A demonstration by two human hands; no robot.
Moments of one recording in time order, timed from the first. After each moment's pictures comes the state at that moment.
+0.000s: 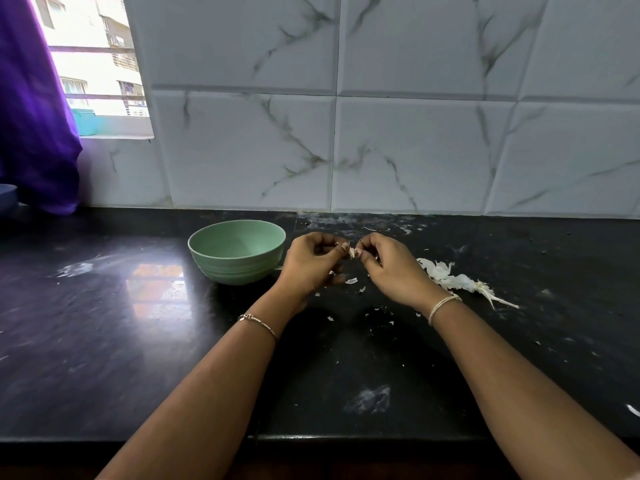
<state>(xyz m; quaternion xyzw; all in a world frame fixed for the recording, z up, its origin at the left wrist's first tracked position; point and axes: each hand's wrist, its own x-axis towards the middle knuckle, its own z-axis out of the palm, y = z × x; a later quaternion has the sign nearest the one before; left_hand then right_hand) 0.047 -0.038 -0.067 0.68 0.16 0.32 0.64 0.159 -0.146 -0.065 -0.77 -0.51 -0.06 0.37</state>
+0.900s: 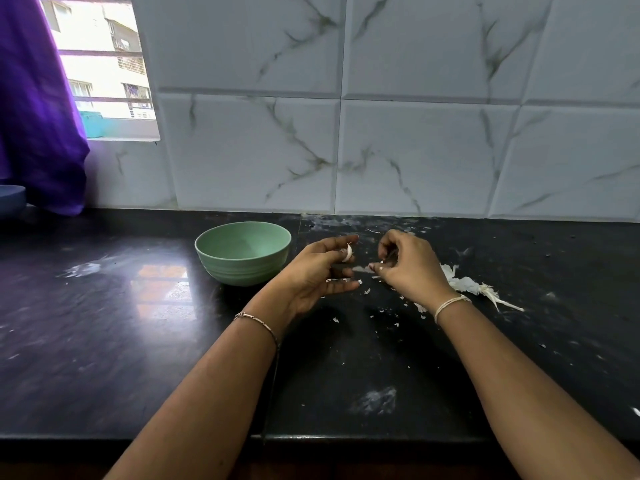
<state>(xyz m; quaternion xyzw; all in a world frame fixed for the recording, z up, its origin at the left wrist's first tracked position) 0.037 -0.036 -0.059 0.61 0.13 0.19 0.75 0.165 -0.155 -0.060 -0.80 -0.46 -0.12 0.37</state>
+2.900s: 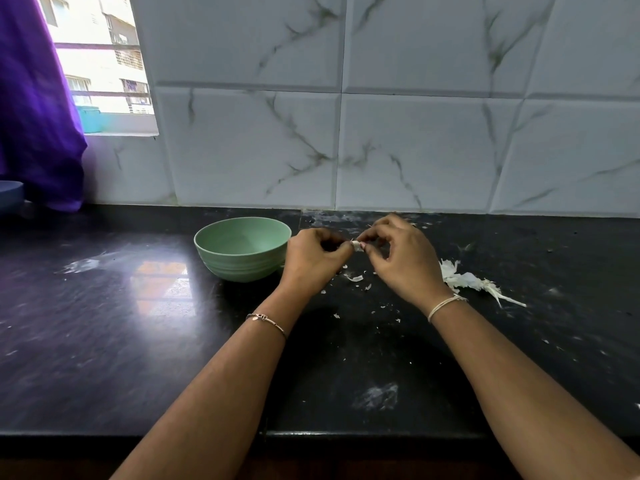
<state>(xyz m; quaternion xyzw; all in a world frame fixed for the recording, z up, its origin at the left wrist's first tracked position) 0.041 -0.036 -0.062 0.79 0.23 0.39 0.42 0.148 -0.149 -0.058 -0.75 -0.51 -0.22 0.36</state>
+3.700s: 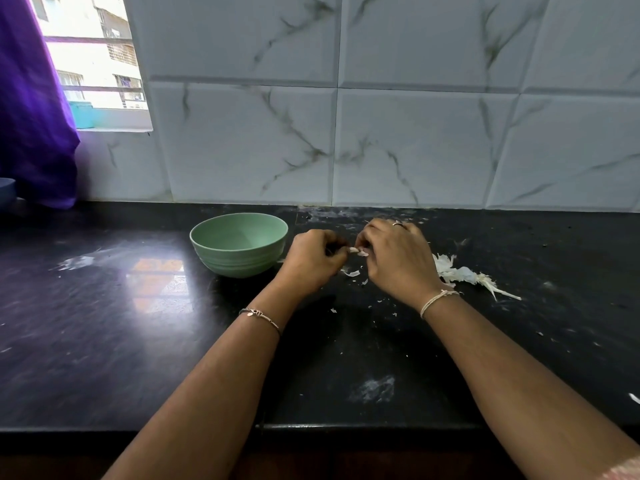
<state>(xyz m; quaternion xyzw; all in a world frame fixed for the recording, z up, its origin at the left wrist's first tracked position) 0.040 -0.032 -0.063 0.87 0.19 0.32 0.32 0.137 -0.153 -0.055 -0.80 -0.51 -0.28 0.16</state>
